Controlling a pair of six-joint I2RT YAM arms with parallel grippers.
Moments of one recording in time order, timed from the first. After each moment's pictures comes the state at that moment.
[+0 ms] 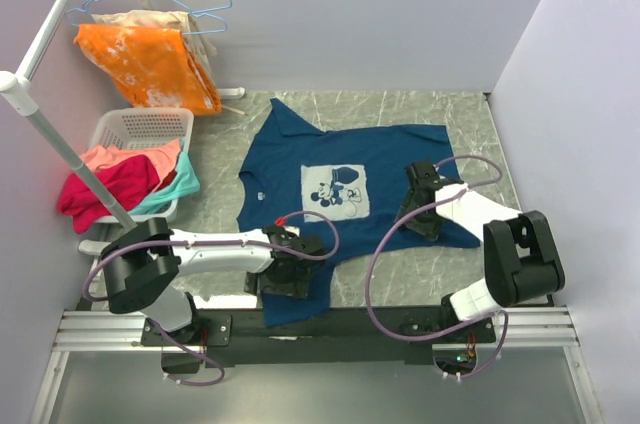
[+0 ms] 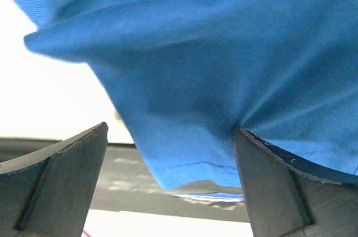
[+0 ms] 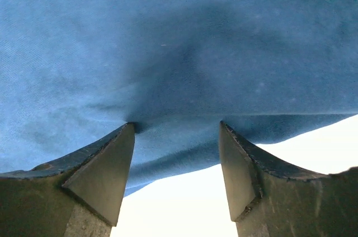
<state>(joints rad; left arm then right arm) -1.18 1.55 0.87 -0.88 -0.18 -1.08 0.25 1.49 0.78 -0.63 0.17 0.71</state>
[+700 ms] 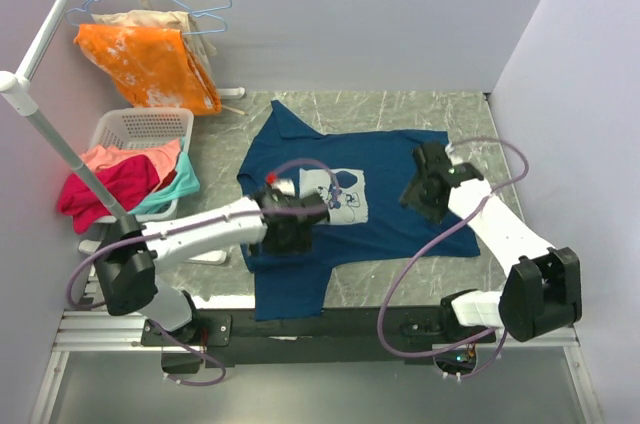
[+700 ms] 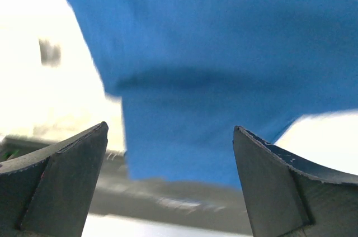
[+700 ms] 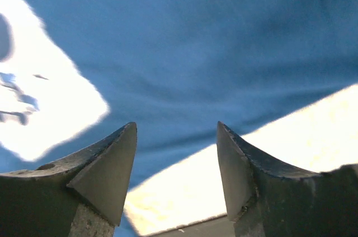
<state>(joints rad) -1.08 1.52 1.15 -1.14 -0.39 -1.14 0.29 1.29 0.92 -0.87 0.22 0.85</state>
